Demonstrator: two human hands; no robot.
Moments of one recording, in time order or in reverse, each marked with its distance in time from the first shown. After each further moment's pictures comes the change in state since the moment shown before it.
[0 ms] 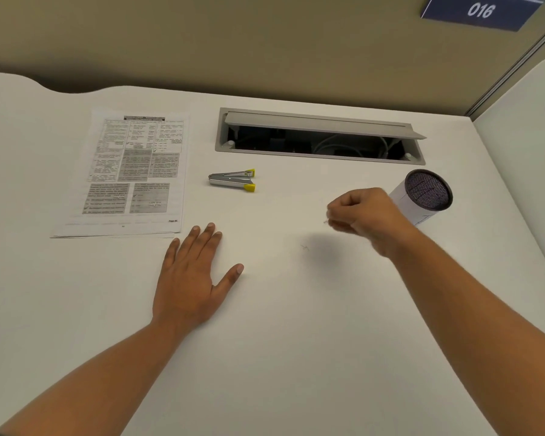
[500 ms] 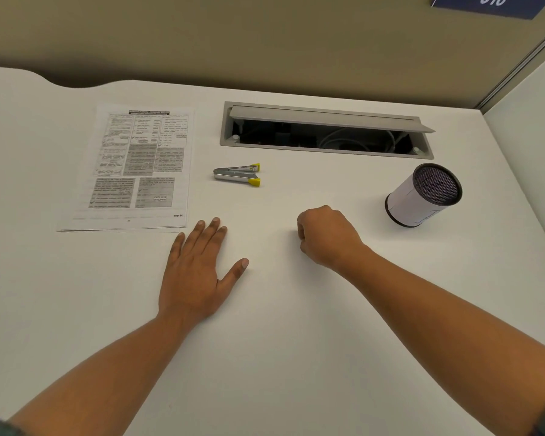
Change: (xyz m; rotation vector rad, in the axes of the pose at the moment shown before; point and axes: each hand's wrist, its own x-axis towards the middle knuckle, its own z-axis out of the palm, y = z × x) left_hand 0.000 0.001 0.000 -0.023 0.006 -0.001; right_hand 0.008 0.034 0.067 -1.229 -0.061 -0.363
